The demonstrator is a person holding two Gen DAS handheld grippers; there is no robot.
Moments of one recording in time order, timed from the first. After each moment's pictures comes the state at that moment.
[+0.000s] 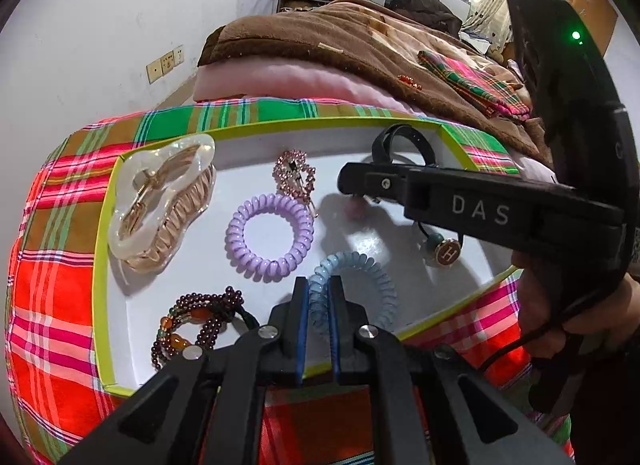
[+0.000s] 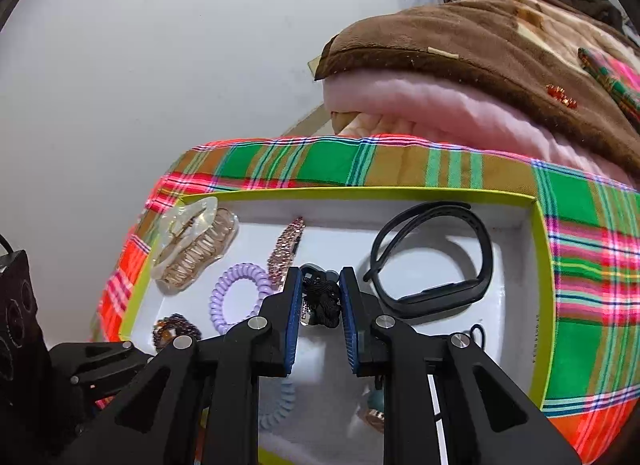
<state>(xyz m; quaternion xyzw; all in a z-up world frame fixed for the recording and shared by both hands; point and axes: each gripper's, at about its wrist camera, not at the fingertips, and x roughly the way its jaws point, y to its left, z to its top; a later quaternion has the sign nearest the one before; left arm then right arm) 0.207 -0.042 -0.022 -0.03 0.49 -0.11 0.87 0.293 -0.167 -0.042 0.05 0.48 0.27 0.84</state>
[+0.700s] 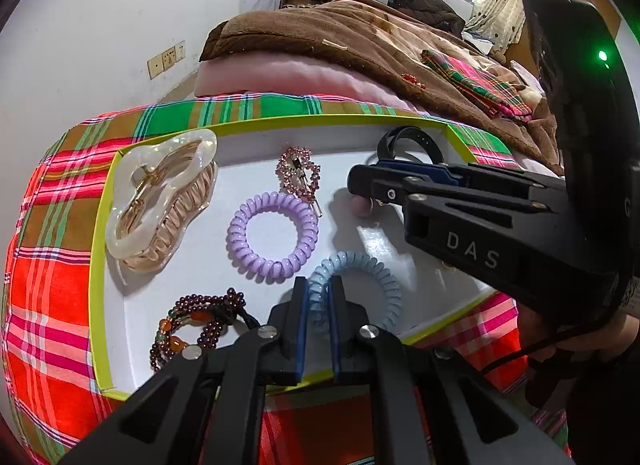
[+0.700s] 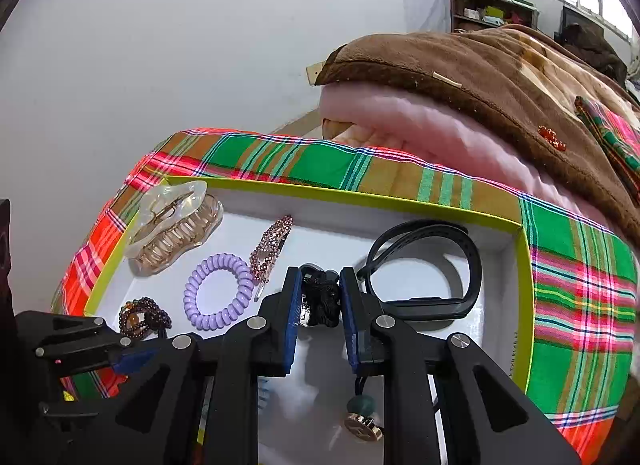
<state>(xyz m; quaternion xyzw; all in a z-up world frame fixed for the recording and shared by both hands) 0.209 -0.039 -0.026 -0.03 0.49 -0.11 0.86 0.283 -0.157 -0.040 -0.03 0.45 0.26 0.86</state>
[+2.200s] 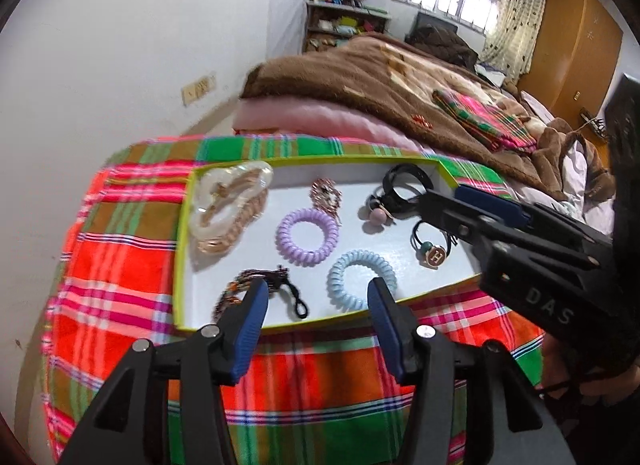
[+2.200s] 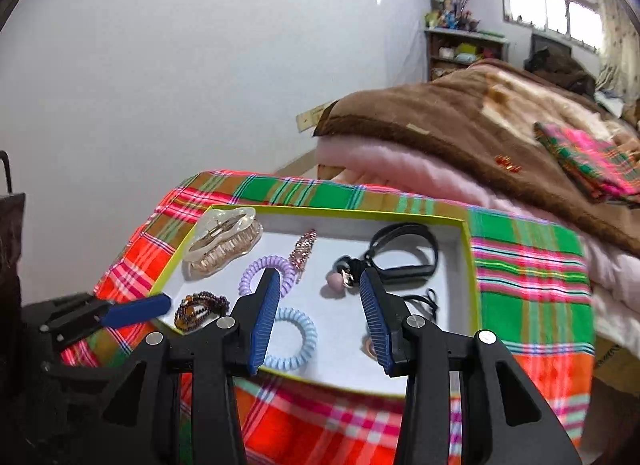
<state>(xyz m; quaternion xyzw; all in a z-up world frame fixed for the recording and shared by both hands) 0.155 -0.022 0.018 -0.03 0.43 -0.06 0.90 0.202 -0.172 0.015 -0.01 0.36 0.22 0.90</state>
